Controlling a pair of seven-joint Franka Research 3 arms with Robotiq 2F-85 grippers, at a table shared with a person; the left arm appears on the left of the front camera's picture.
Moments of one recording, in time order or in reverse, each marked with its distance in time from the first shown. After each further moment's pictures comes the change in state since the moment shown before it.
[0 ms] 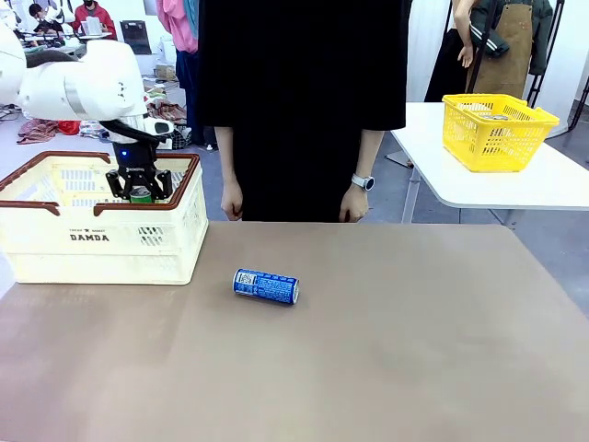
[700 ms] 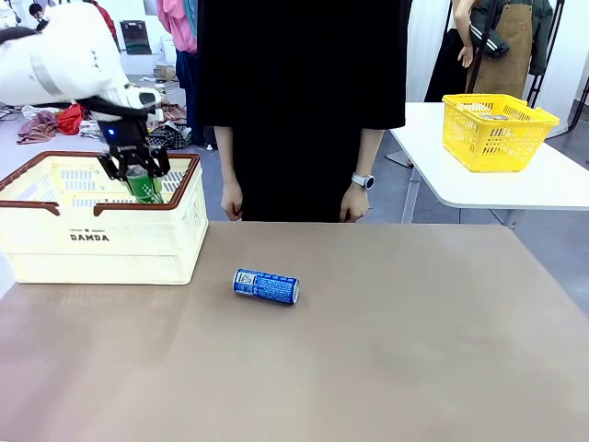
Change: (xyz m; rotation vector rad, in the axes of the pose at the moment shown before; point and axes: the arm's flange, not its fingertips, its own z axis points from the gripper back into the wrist) left arm -0.034 -0.007 0.049 -0.087 -0.123 -0.020; right arm 0.000 0.000 0.000 0.000 0.000 0.000
